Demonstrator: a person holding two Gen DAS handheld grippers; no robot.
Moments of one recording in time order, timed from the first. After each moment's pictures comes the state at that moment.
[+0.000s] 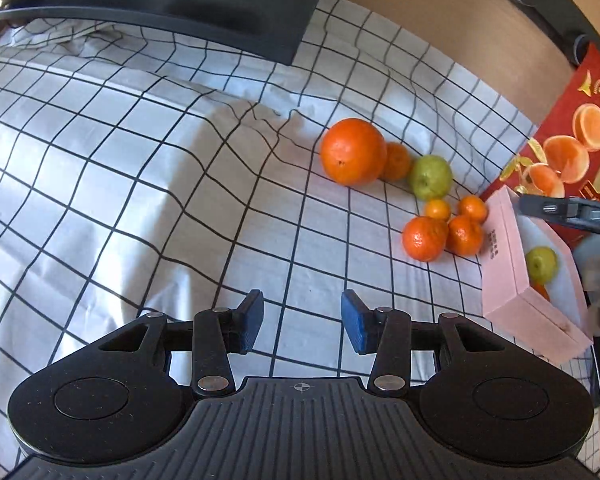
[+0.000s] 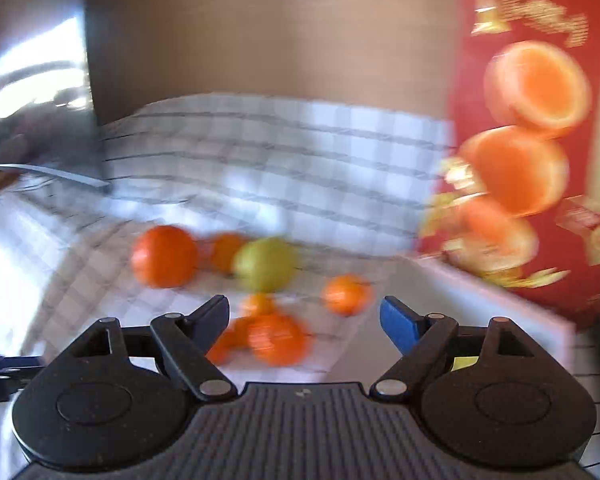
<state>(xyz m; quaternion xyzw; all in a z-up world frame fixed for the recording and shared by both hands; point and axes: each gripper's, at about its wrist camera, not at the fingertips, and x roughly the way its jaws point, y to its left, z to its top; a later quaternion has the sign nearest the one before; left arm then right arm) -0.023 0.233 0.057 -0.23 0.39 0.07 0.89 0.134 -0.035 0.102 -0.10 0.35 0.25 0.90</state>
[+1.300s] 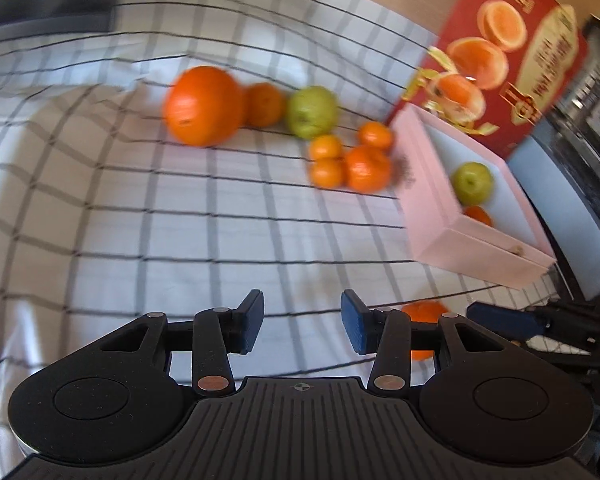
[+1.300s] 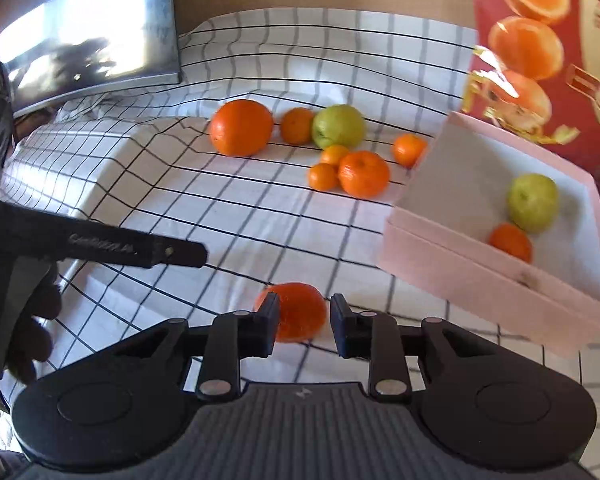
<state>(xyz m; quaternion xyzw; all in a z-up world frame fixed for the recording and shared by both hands) 0.027 0.165 0.037 -0.15 0.42 -0.10 0.89 0.006 -0.039 0.045 -0.09 0.39 0.23 0.89</state>
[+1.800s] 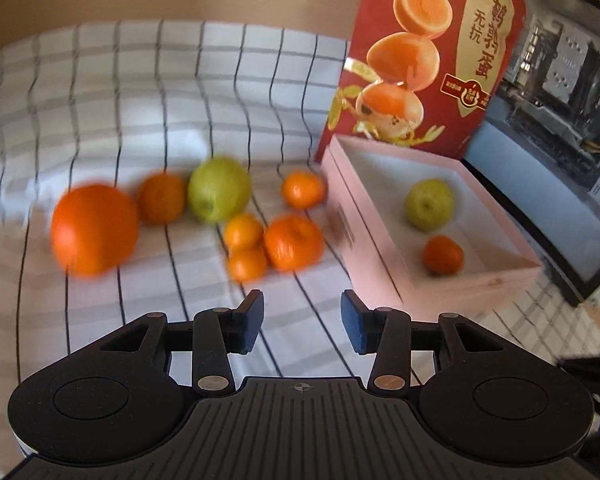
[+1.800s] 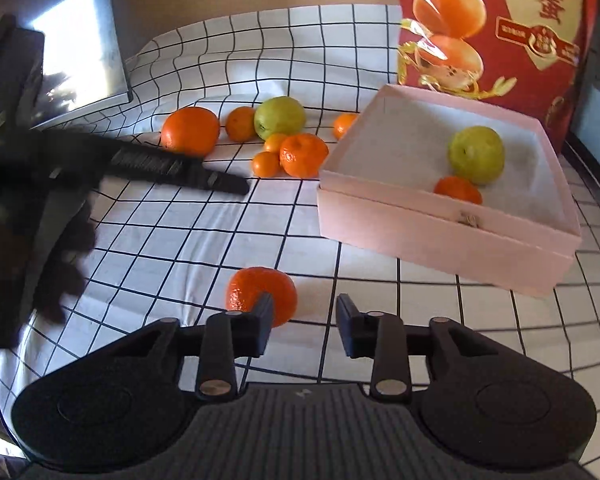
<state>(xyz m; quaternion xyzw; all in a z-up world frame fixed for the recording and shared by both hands) 0.095 0.114 0.057 -0.03 0.36 -0.17 0.92 -0.003 -0.076 0.032 -0.03 0.39 0.18 0.90</state>
